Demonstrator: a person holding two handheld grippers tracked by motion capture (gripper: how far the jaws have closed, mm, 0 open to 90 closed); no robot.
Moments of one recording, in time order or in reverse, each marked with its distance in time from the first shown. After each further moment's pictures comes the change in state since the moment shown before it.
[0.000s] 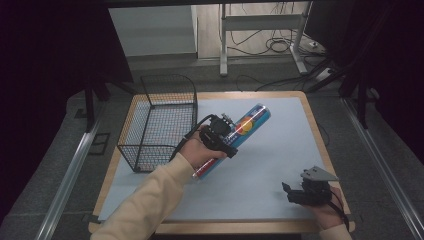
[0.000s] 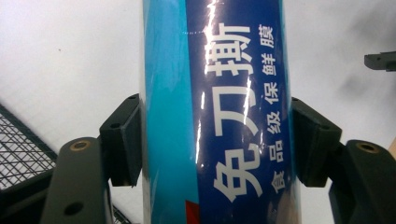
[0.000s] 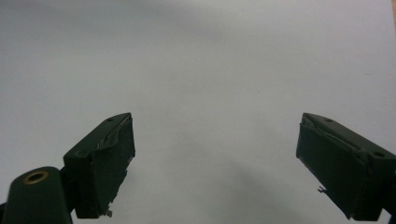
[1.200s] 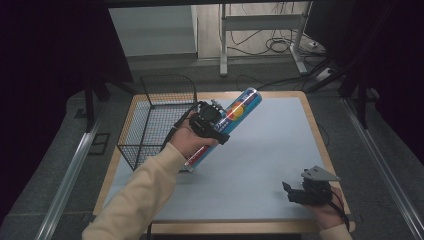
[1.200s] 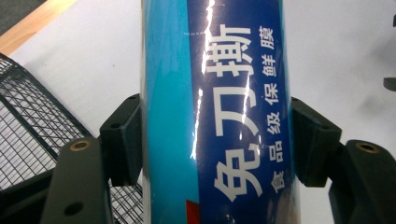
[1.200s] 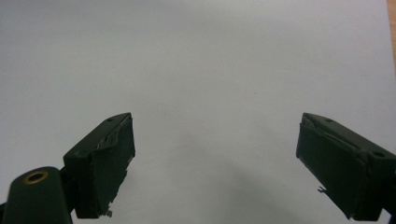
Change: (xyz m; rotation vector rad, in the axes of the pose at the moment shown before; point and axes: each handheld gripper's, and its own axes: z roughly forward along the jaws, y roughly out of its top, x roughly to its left) left arm 0.025 0.008 -0.030 -0.046 0.066 -0.019; right arm -0.001 0.000 -0.001 -0.006 -0.004 0.008
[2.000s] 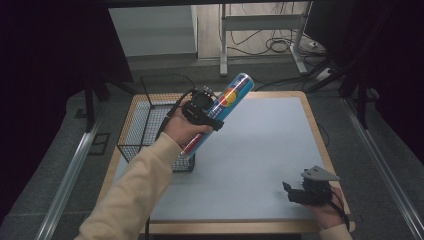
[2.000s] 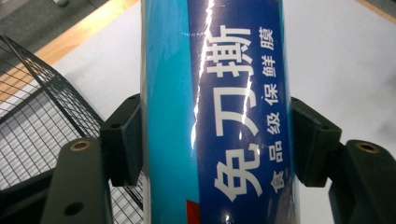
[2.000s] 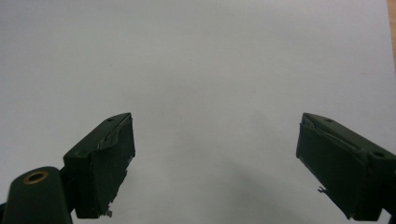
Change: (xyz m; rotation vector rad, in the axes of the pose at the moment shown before) left arm 0.027 0.012 -0.016 -0.054 0.038 -0.043; right arm -0.001 0.000 0.001 0.006 -0.002 0.000
